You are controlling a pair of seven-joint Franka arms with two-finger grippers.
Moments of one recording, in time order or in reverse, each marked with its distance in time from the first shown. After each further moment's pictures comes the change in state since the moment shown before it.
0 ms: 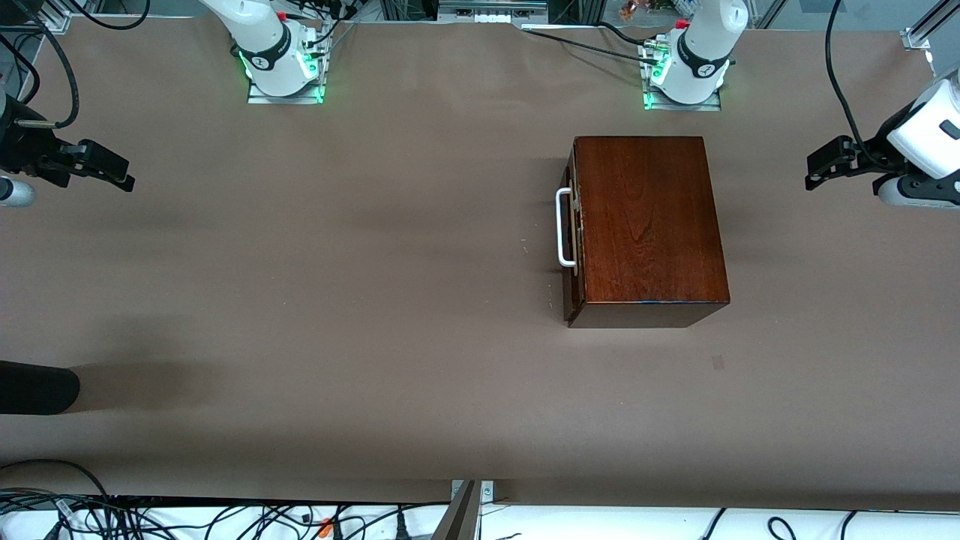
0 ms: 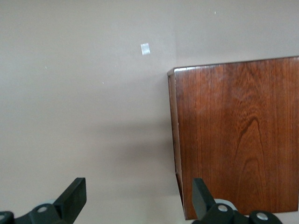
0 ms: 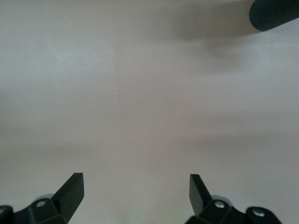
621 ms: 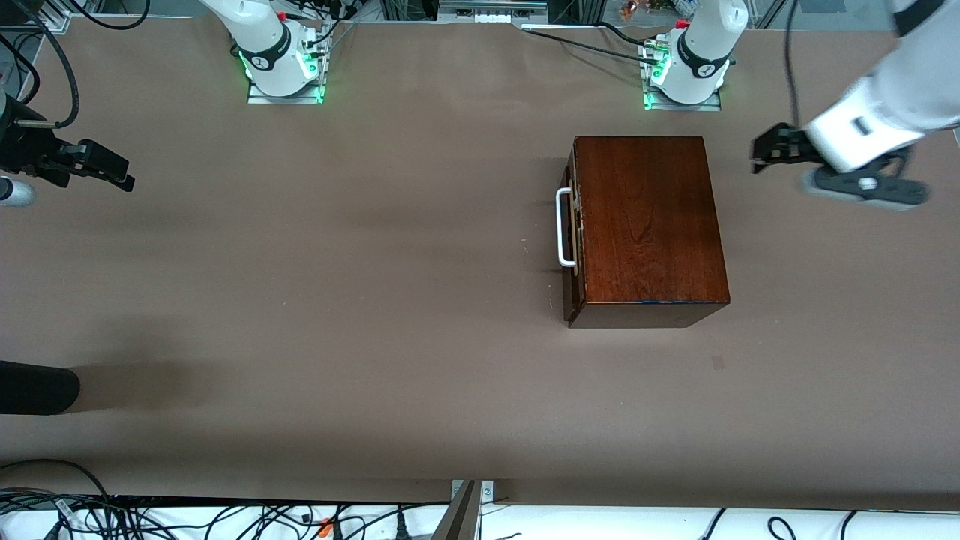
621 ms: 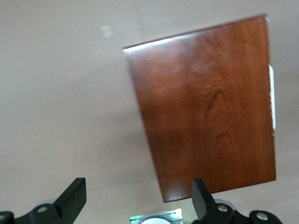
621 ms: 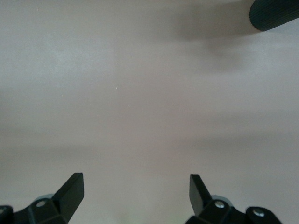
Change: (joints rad) left arm -0.018 0.037 -0.159 -0.003 -0.011 -0.055 -0.010; right arm 0.000 0.000 0.000 0.000 0.000 0.000 0.000
